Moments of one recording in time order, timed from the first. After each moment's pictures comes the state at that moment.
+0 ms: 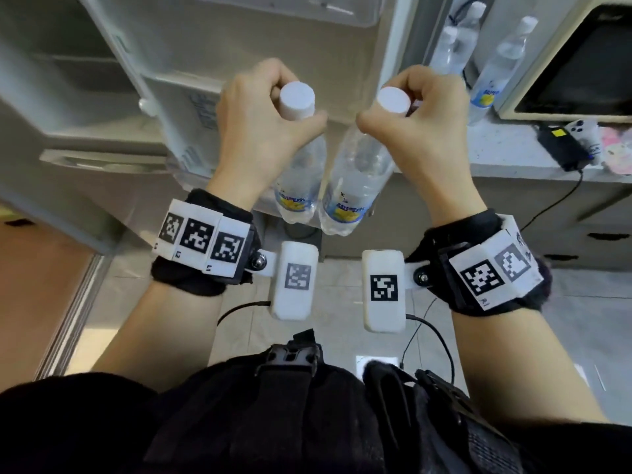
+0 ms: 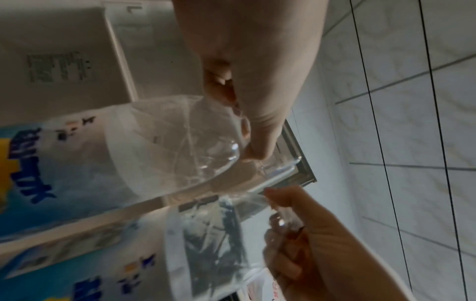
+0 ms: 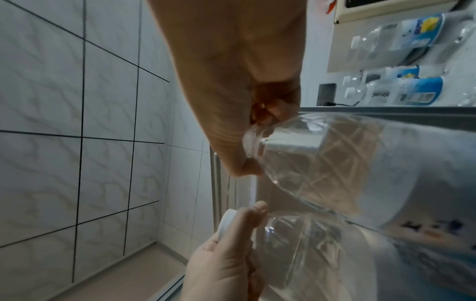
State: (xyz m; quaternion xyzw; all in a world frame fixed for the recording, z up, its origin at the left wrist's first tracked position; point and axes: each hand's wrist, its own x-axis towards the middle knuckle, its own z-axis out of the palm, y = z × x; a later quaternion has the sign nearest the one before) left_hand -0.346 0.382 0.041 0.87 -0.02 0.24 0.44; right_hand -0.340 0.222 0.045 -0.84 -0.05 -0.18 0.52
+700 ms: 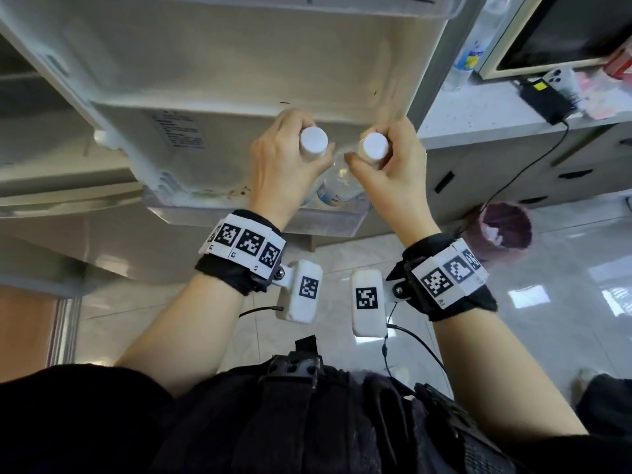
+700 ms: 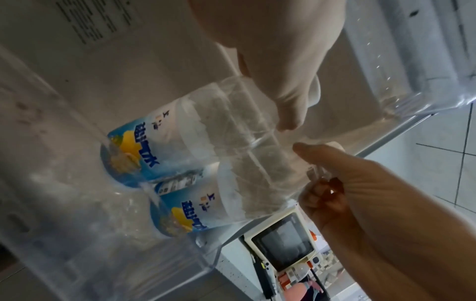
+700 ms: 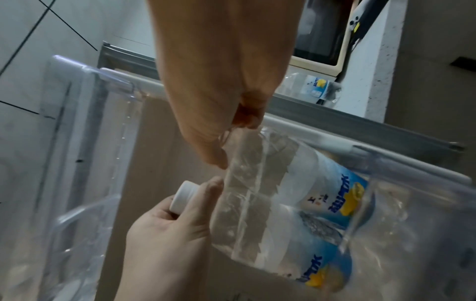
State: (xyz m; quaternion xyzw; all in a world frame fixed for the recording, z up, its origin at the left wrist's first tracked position) left_hand -0.261 0.419 -0.051 0.87 -0.14 0.19 0.42; right_hand -0.294 0.280 -0.054 -0.84 0.04 -0.22 0.50
